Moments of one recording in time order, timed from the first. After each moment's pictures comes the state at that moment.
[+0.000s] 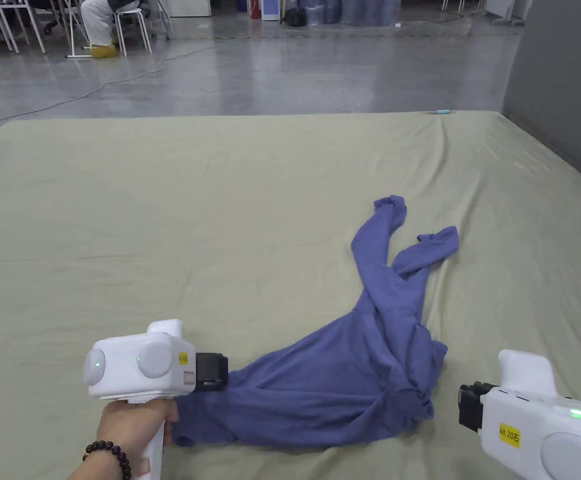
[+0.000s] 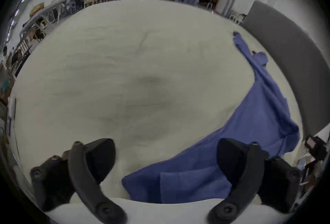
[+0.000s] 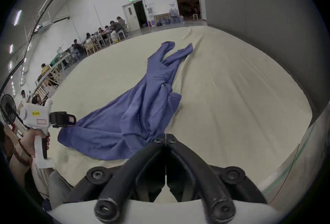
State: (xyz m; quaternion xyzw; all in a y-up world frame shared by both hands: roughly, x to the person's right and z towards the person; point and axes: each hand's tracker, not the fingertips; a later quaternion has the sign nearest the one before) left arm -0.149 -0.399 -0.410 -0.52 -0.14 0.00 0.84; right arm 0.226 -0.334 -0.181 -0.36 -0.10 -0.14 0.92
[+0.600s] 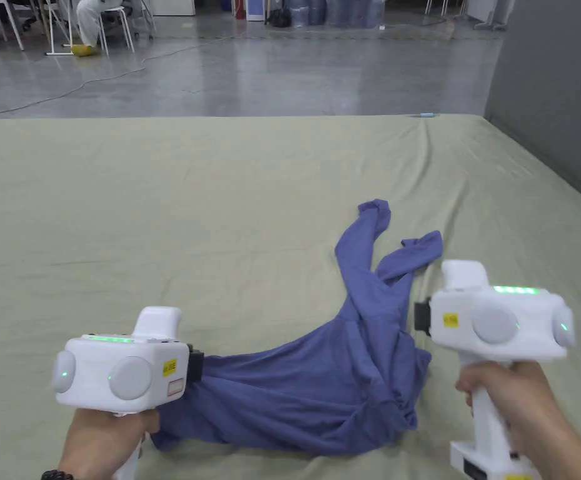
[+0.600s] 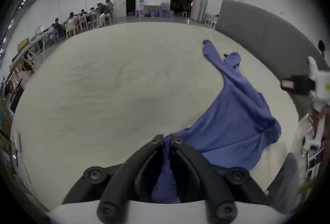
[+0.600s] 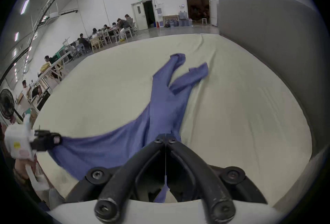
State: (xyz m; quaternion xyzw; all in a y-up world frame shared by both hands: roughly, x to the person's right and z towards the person) left arm -0.135 -0.338 -0.385 -0.40 -0.22 -0.05 0.89; right arm 0.258 -0.295 -0.331 -0.37 -0.07 -0.10 0.92
